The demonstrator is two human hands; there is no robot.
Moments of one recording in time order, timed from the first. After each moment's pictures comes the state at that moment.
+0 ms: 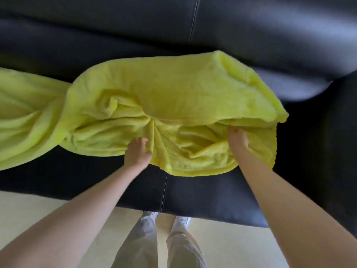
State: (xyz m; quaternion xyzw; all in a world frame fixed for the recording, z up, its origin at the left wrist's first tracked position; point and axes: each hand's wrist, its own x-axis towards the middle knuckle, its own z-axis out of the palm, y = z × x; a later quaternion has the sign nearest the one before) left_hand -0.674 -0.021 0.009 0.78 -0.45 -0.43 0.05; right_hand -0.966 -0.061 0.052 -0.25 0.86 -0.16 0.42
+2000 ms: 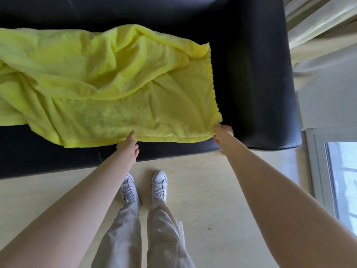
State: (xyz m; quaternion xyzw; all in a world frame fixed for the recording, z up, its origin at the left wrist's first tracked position) left_hand -0.864 0.157 -0.025 0.79 0.03 -0.58 0.20; right_hand -1.140 0.196 -0.012 0.01 0.87 -0.24 0.43
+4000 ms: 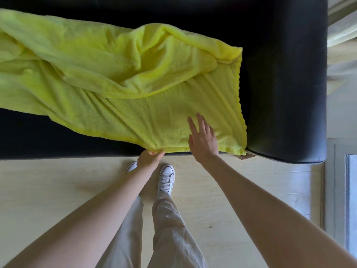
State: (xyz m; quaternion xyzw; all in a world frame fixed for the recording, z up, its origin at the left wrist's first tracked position) left_hand -0.865 0.220 -0.071 0.78 -0.27 -0.57 -0.03; right_hand -1.053 0.213 -0.038 -0.69 0.71 0.01 0.15
